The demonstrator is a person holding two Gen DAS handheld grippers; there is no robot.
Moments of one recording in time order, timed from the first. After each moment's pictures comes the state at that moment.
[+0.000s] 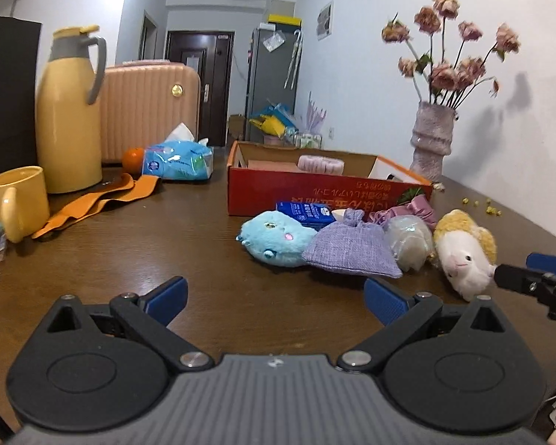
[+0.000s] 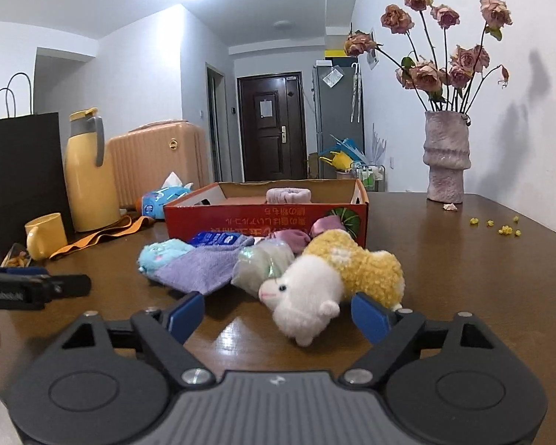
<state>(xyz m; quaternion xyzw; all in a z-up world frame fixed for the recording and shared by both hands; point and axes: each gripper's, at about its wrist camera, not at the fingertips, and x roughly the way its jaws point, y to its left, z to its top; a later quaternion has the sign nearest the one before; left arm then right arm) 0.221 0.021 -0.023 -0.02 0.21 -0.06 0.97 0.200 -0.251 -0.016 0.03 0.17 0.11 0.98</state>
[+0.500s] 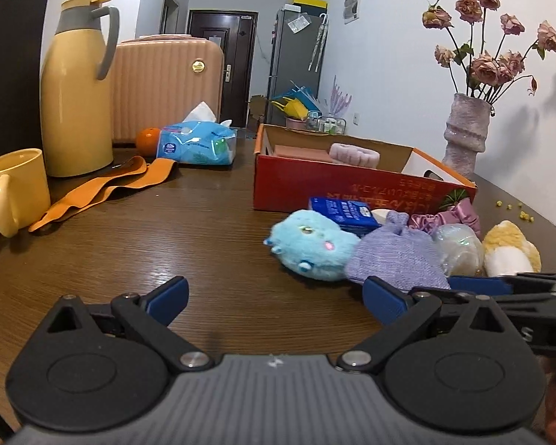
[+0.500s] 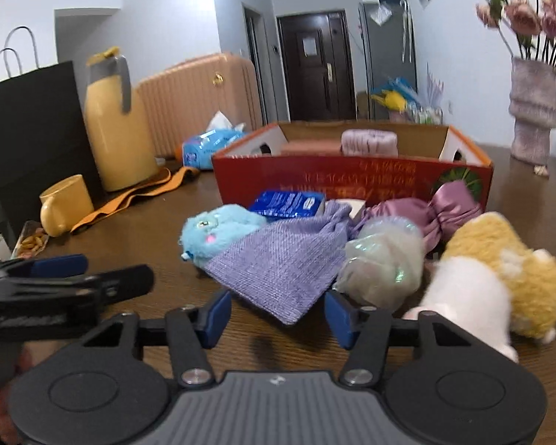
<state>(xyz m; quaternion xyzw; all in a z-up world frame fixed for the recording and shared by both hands) 0.267 0.040 -0.030 -0.04 0.24 -0.03 0.97 0.298 -0.169 -0.026 0.03 0.28 0.18 0.94</state>
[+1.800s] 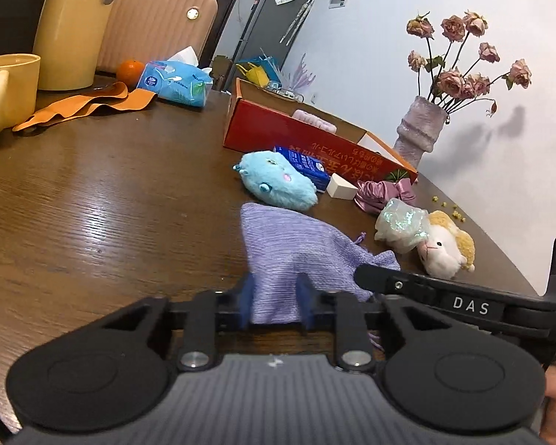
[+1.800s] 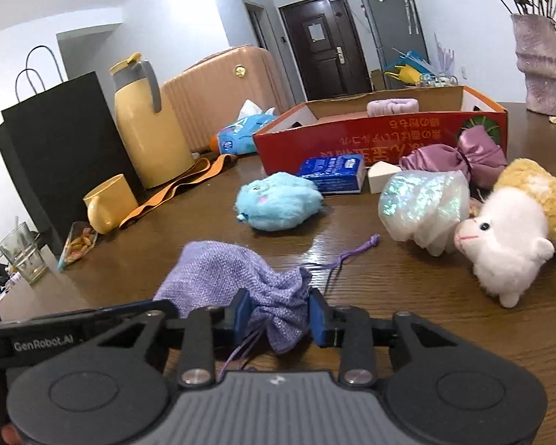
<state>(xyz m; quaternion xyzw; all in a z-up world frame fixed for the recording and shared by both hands) 0.215 0.074 -0.048 -0.16 0.29 -0.13 0.93 0.255 -0.163 -0.041 0.10 0.30 0.22 0.92</state>
